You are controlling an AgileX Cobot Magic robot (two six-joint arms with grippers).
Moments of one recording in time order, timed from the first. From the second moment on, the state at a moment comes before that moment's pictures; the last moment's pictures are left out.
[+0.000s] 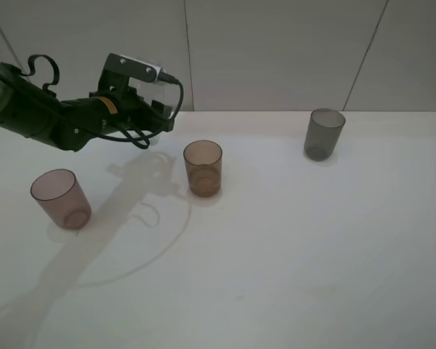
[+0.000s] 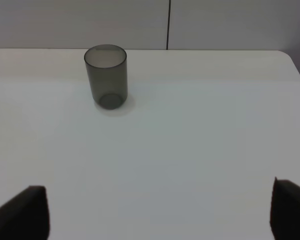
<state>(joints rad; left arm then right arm) -0.35 2.05 -0.95 0.06 -0.69 0.06 -0.08 0.00 -0.52 0.00 1.06 -0.03</state>
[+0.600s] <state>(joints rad) -0.34 2.17 -0.95 0.13 -0.78 -0.02 -0.08 0.00 -0.52 0.00 1.06 -0.03</state>
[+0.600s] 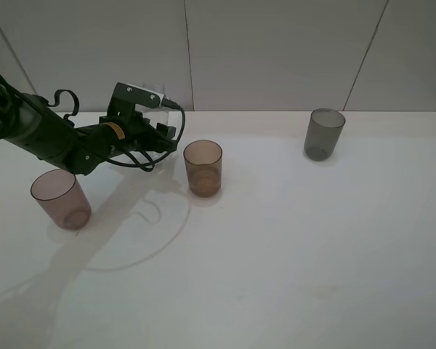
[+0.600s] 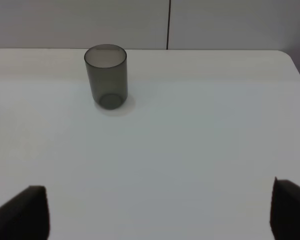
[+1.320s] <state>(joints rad) -0.34 2.17 -0.95 0.16 -0.78 -0.06 -0.08 0.00 -0.52 0.00 1.06 -0.03</state>
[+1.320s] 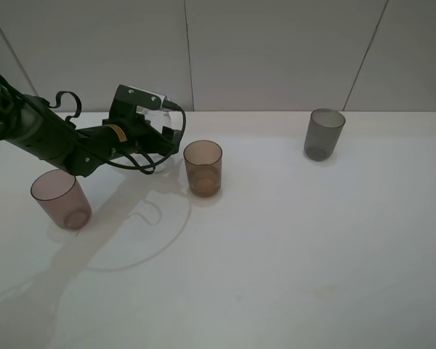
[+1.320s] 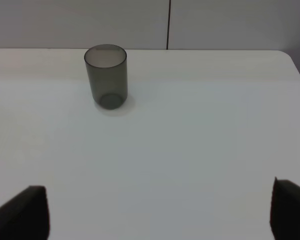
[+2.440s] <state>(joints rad) -0.34 1.90 -0.90 0.18 -0.73 -0.06 -0.08 0.00 -0.52 0.00 1.06 -0.03</state>
